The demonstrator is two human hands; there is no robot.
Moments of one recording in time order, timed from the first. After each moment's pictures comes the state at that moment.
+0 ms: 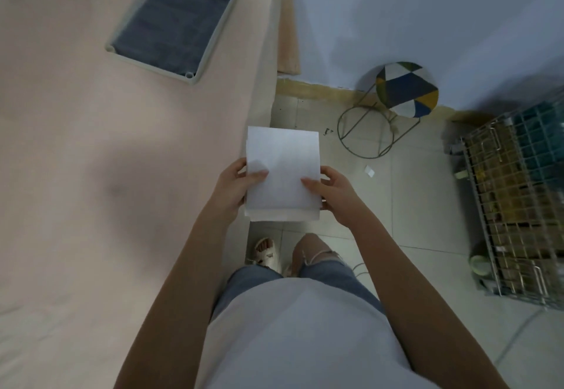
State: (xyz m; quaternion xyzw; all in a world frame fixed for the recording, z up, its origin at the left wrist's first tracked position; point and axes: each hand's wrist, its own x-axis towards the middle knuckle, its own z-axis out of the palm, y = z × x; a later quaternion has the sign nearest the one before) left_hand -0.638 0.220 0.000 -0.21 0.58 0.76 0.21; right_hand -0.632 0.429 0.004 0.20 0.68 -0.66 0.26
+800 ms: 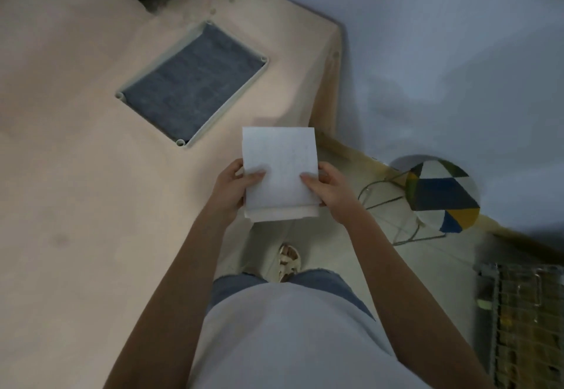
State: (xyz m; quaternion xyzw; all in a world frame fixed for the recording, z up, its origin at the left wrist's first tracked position) left_hand -0.843 0.281 0.007 -0.32 0.53 0.78 0.04; right_hand -0.915 0.469 0.010 0.04 0.73 -0.60 0.32
